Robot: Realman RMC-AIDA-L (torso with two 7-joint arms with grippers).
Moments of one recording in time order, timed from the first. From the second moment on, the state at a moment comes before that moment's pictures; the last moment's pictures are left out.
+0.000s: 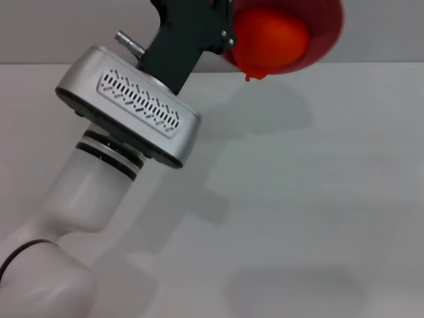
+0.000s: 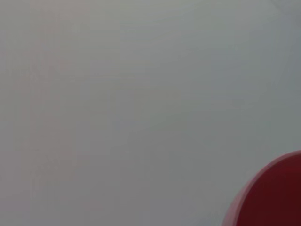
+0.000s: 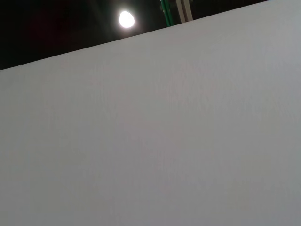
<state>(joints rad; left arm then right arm) -0.39 -2.07 2.32 0.99 2.43 -0.87 -2.29 0.35 2.06 -0.23 -0.68 -0.99 -1.78 0.96</state>
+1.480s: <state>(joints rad) -0.41 -2.07 2.37 0.95 2.42 -1.05 -2.24 0.38 2.06 -0.23 -0.65 -1.03 -1.75 0.95</state>
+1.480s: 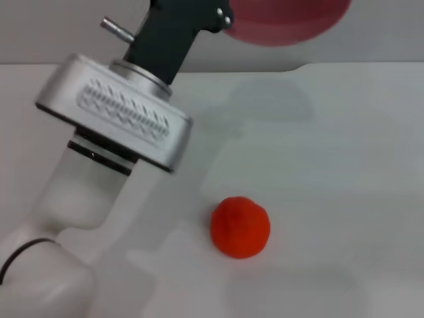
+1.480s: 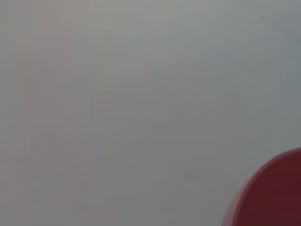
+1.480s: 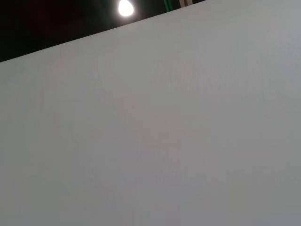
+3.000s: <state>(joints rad) -0.76 -1.96 1.04 1.14 2.37 1.02 -2.40 0.32 2.07 -0.45 -1.02 -1.47 -1.81 1.49</state>
